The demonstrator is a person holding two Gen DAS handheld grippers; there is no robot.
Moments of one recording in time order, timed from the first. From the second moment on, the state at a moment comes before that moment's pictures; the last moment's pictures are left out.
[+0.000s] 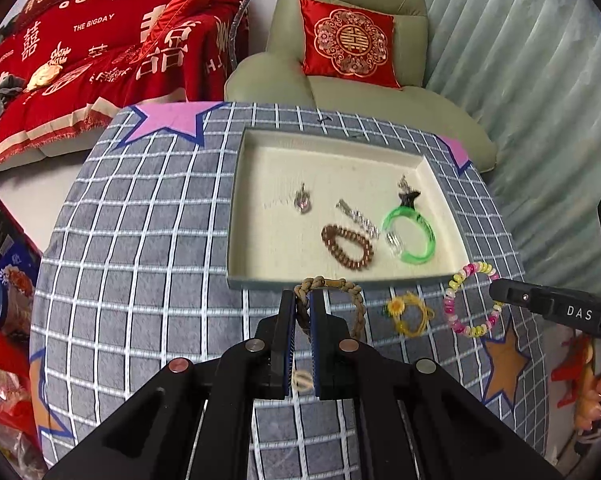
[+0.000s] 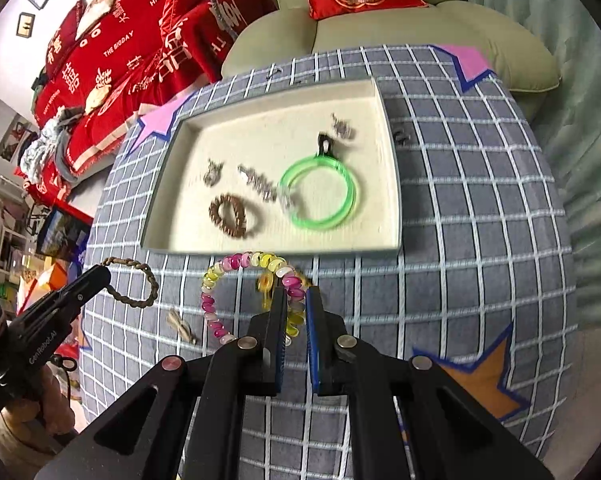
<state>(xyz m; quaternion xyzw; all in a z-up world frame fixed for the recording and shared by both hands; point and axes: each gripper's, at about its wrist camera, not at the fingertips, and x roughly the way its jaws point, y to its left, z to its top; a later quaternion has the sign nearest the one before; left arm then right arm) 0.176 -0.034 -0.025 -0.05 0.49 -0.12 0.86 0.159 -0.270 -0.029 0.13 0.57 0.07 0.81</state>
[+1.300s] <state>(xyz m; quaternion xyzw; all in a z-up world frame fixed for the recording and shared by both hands) 0.284 -0.064 -0.086 -0.01 0.53 -0.05 0.85 0.319 -0.247 -0.085 0.09 0.58 0.08 0.81</state>
